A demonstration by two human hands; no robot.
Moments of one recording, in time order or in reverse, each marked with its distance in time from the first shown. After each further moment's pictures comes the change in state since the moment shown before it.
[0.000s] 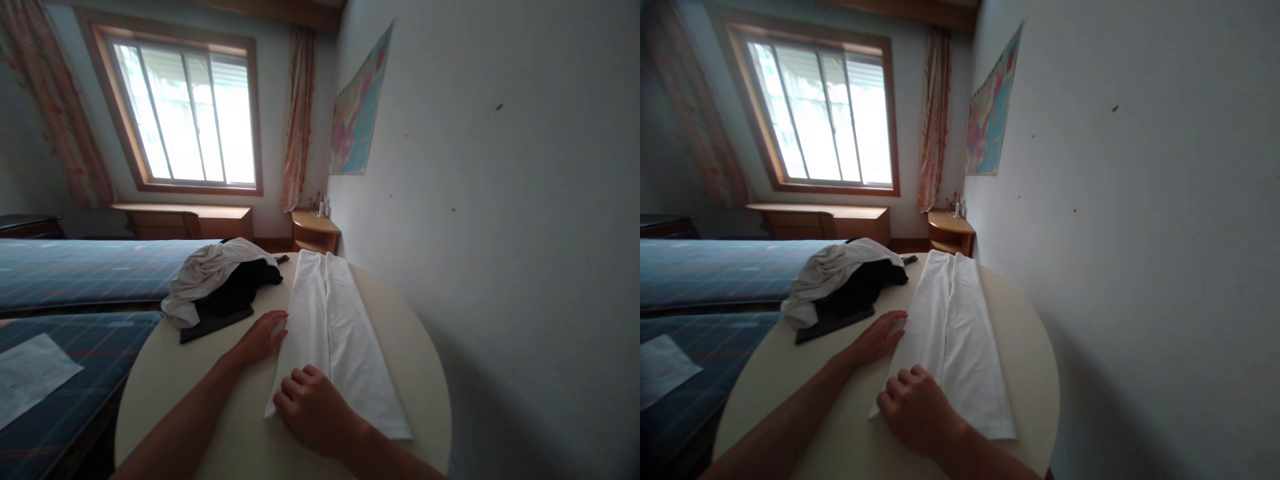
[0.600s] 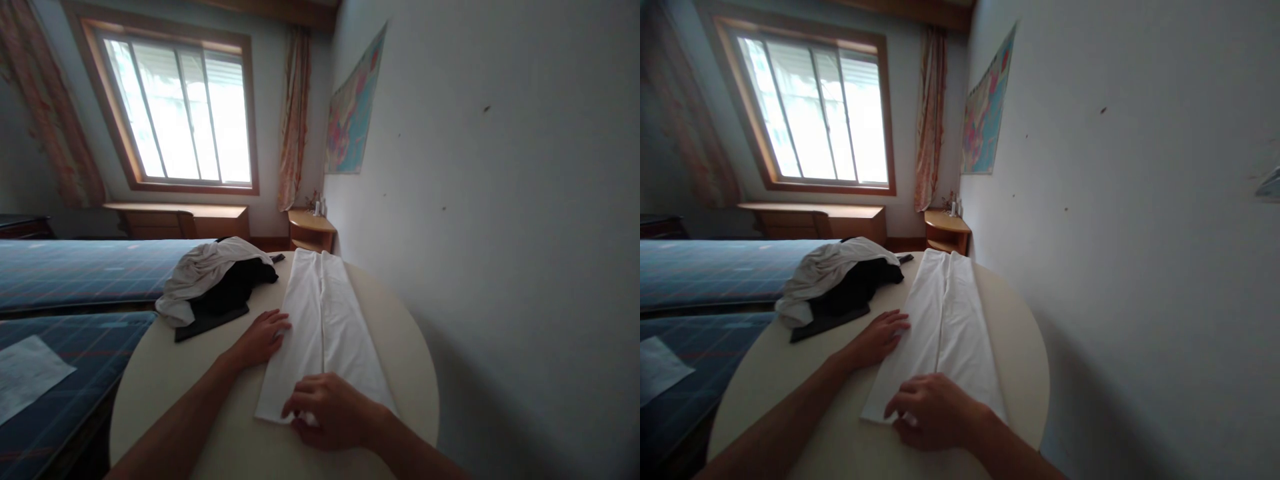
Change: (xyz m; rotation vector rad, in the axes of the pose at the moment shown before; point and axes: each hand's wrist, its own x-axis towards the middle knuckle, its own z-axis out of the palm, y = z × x) left_hand -0.001 0.029 -0.010 0.144 -0.175 0.077; right_hand -0.036 0.026 -0.017 0.455 -0.046 -0.026
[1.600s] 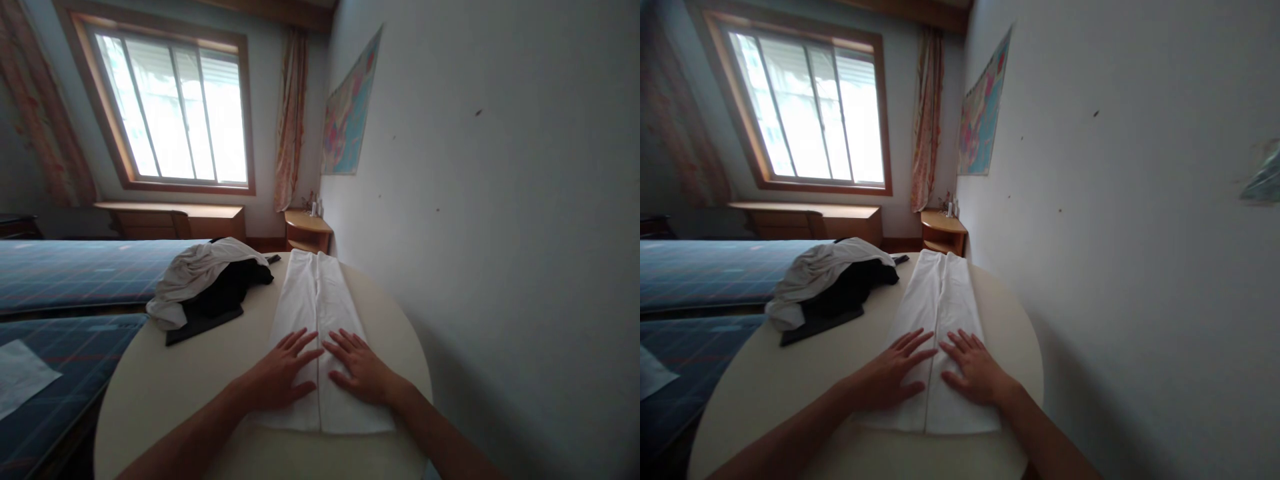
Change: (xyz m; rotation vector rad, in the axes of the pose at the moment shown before) left_hand -0.006 0.090 -0.001 -0.088 -0.220 0.213; right_hand -0.057 0.079 -0.018 -0.073 -0.101 0.535
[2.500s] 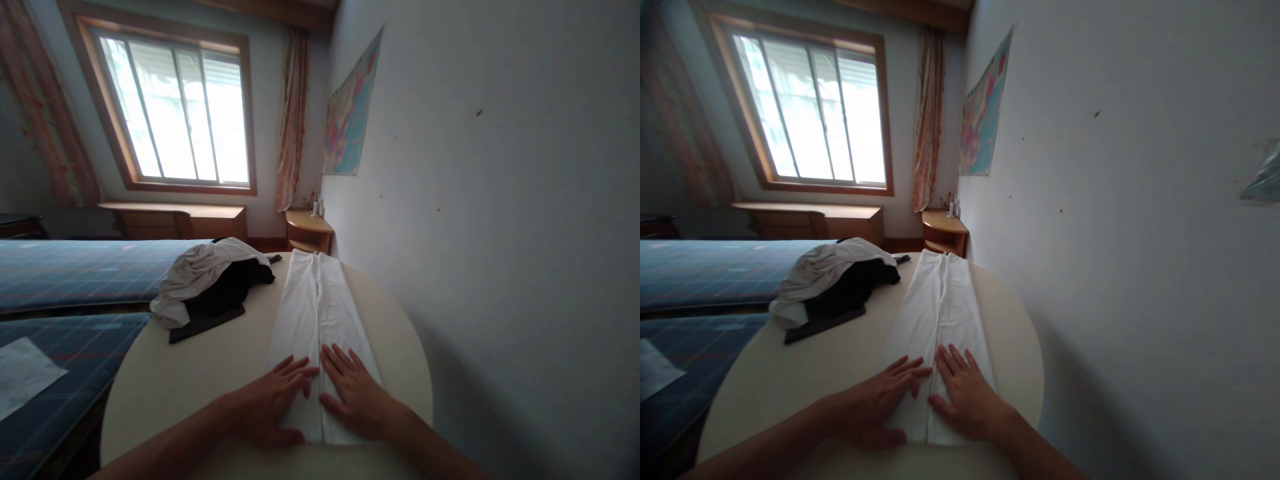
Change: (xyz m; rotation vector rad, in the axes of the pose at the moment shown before) left_hand -0.032 0.014 -0.003 -0.140 -0.195 0.101; right_hand -0.016 -0.040 0.015 0.034 -0.070 0.013
